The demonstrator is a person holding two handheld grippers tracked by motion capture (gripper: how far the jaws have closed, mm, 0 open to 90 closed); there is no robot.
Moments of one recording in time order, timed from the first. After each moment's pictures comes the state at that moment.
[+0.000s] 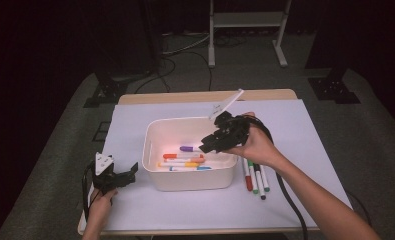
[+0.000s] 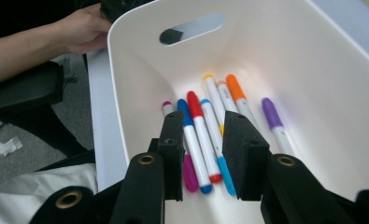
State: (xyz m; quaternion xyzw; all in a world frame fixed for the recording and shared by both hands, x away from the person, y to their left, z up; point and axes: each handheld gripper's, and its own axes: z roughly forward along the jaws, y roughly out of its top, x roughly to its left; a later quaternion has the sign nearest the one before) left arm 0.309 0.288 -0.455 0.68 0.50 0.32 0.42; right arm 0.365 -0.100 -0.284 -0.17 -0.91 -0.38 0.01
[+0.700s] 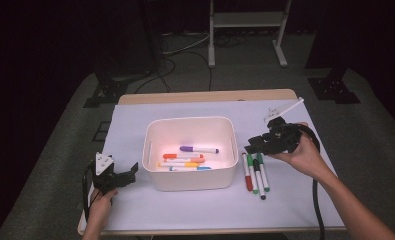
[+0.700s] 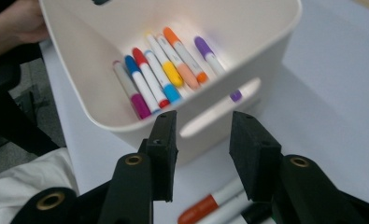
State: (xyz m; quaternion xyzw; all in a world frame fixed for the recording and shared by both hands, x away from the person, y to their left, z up) left arm 0.309 0.287 -0.455 0.68 0.50 0.33 0.42; right arm 0.356 -0.217 -0.313 -0.29 -0.88 -0.39 -0.02
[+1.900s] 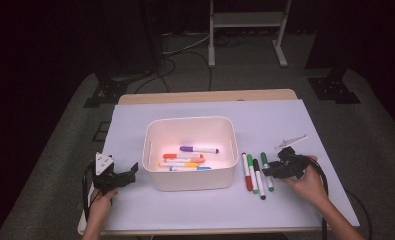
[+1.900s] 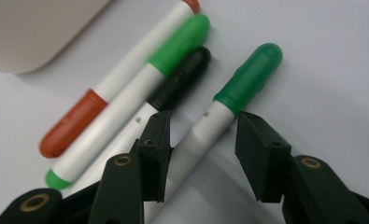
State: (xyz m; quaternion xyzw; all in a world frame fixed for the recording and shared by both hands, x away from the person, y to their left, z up) left arm 0.309 0.287 -0.455 0.68 0.50 0.33 0.42; right arm 0.349 -0.268 -0.438 -0.43 -0.85 -0.30 -0.06
